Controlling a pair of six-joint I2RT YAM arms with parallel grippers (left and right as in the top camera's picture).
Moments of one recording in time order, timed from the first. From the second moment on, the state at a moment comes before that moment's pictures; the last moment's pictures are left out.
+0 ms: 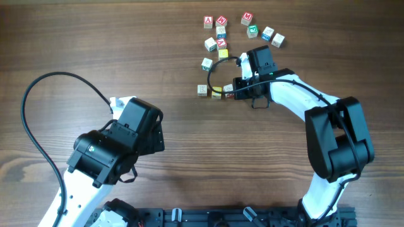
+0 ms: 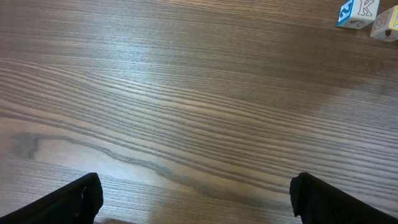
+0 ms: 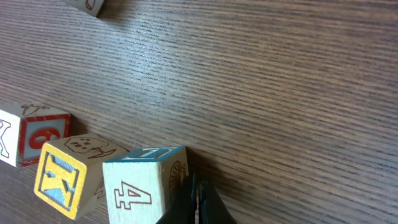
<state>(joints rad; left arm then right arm) -0.50 1.04 1.11 -1.31 -0.32 -0.61 0.31 1.97 1.19 -0.35 -0.25 0.18</state>
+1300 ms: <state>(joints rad) -0.50 1.04 1.11 -1.31 -0.32 -0.61 0.31 1.97 1.21 -0.40 -0.29 0.22</state>
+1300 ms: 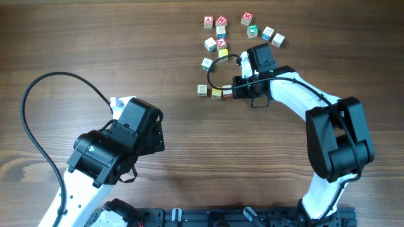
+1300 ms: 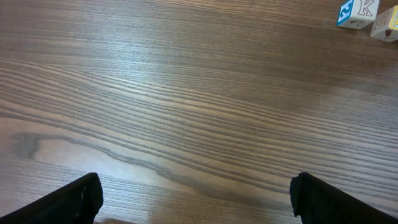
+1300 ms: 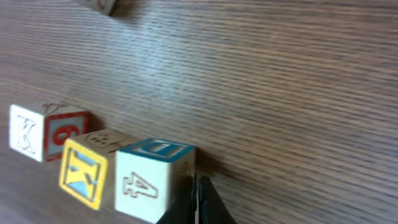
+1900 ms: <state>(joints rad) -0.50 1.04 1.11 -1.31 -0.32 -0.61 0.31 1.97 1.21 -0.40 -0.29 0.23</state>
